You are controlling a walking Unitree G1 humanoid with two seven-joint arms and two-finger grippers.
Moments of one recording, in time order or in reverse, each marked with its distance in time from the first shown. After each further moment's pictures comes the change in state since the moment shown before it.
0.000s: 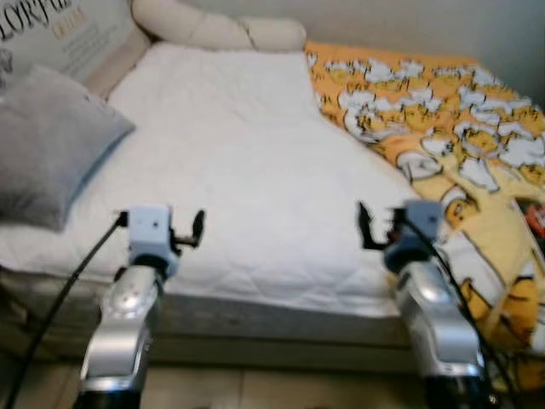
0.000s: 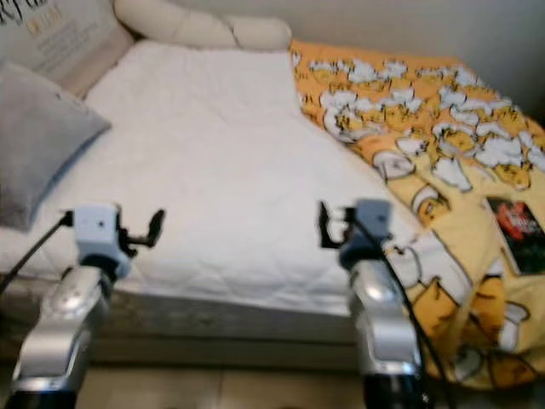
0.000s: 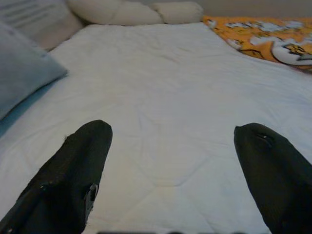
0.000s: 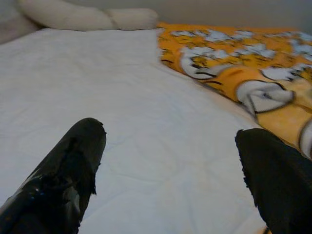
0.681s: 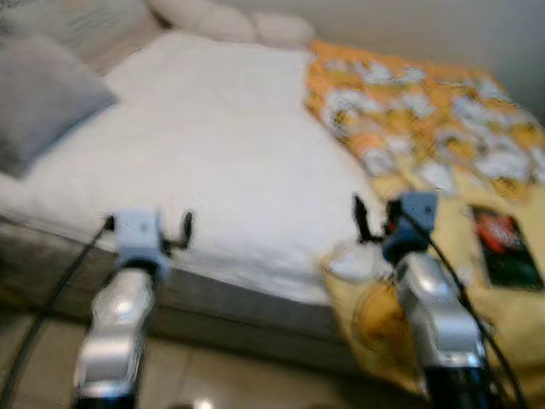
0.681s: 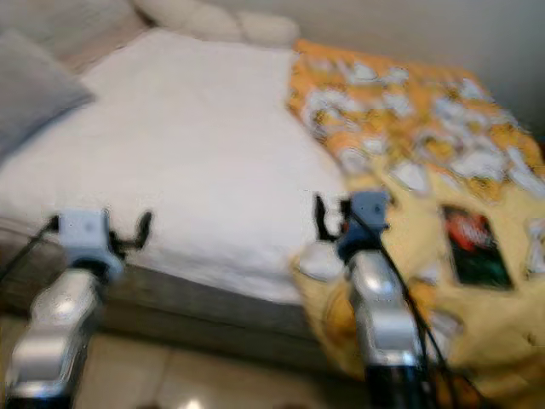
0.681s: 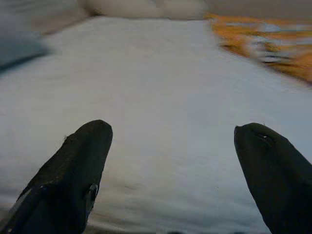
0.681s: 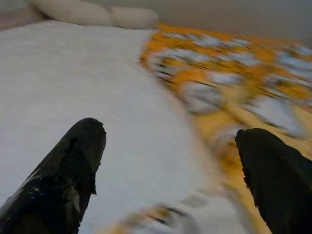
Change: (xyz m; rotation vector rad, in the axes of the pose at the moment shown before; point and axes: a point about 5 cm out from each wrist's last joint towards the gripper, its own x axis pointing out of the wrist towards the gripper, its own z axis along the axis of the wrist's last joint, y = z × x) left arm -0.004 -0.008 -0.004 -0.012 0.009 -0.006; right arm 0.004 -0.013 0.003 -0.024 0.006 -0.037
